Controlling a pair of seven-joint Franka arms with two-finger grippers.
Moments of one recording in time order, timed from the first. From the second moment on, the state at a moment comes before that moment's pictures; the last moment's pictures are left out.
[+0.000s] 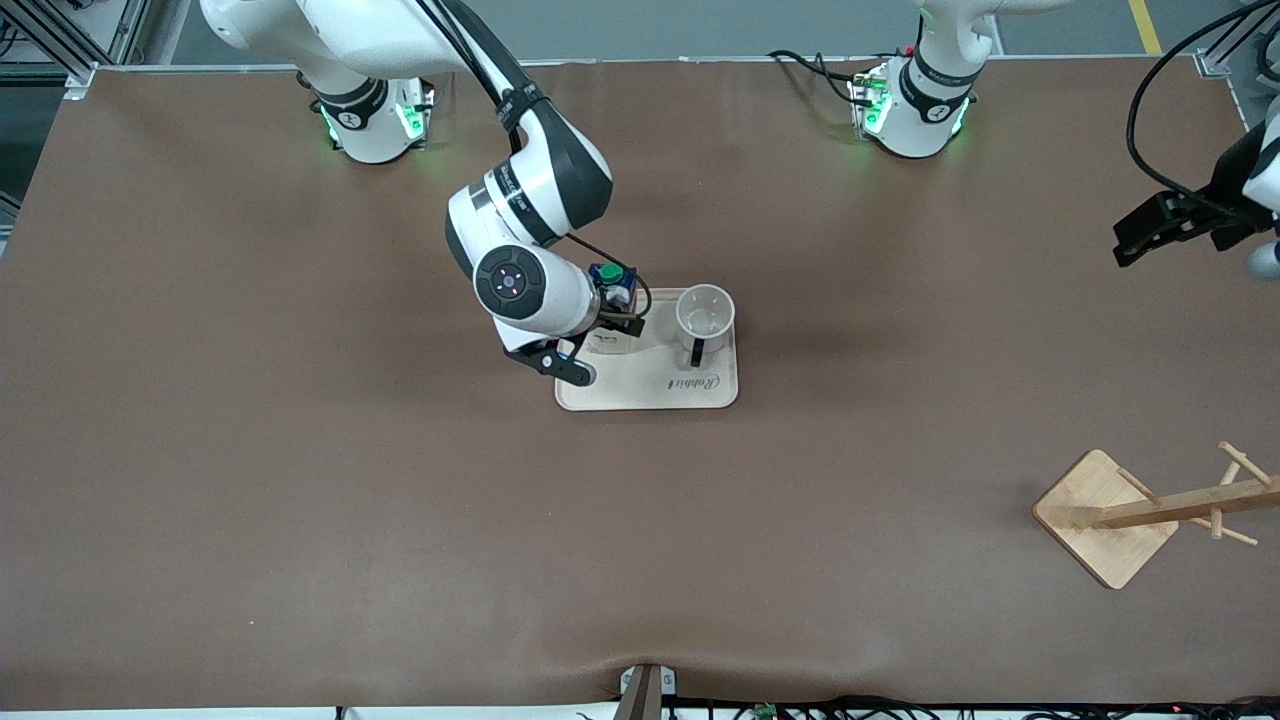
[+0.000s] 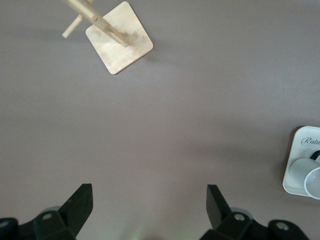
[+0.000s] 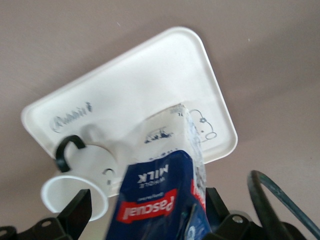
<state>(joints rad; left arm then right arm) -0.02 -0.03 -0.03 -1.54 0.08 1.49 -0.18 0.78 0.56 -0.18 -1.47 0.44 1.88 0.90</state>
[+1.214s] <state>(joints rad) -0.03 -0.06 -0.04 -1.57 0.08 1.49 -0.18 0.21 0.25 -0.26 -1.31 0.12 1.40 0.15</state>
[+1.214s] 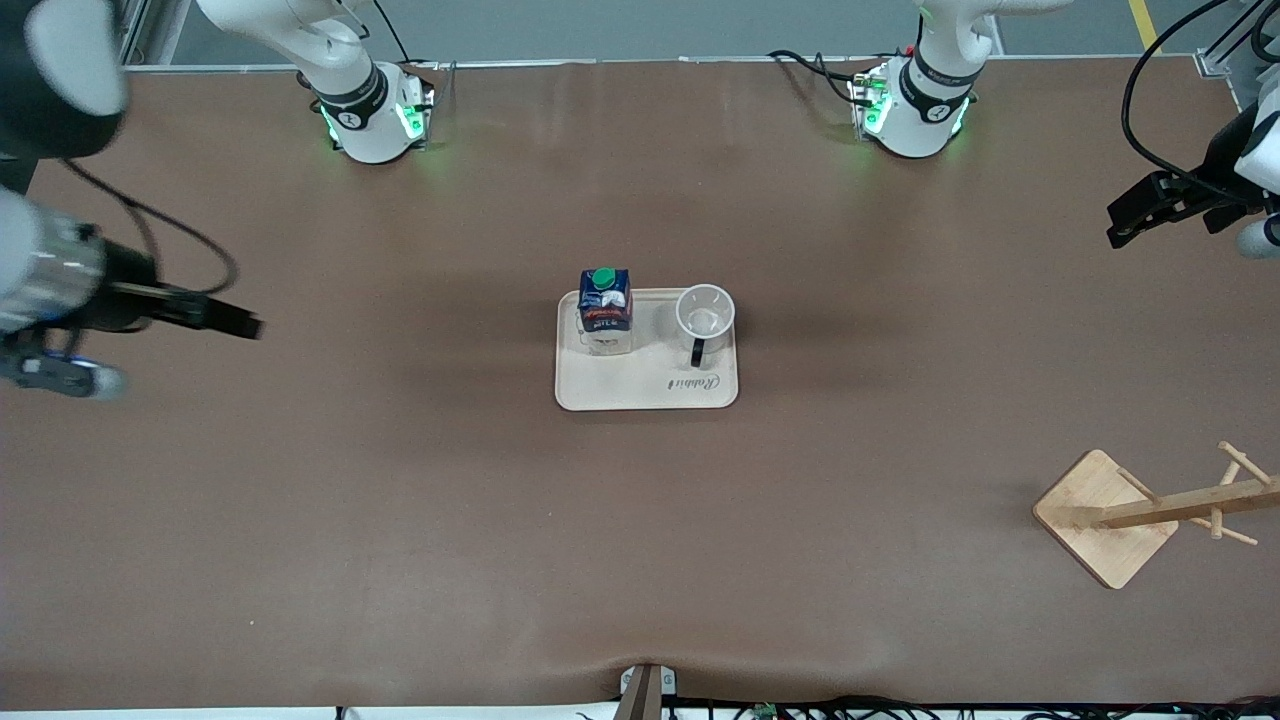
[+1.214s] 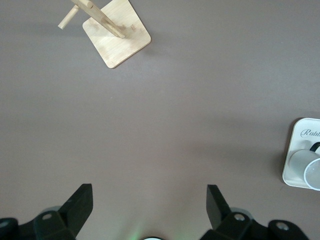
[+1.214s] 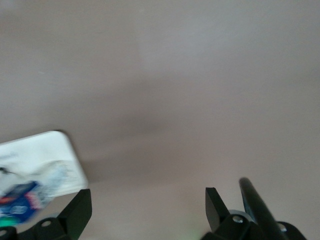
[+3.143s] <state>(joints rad) -0.04 -0.05 -0.05 -1.55 0.04 1.50 -0.18 0.14 0.02 -0.24 -1.43 0.00 1.42 -0.04</state>
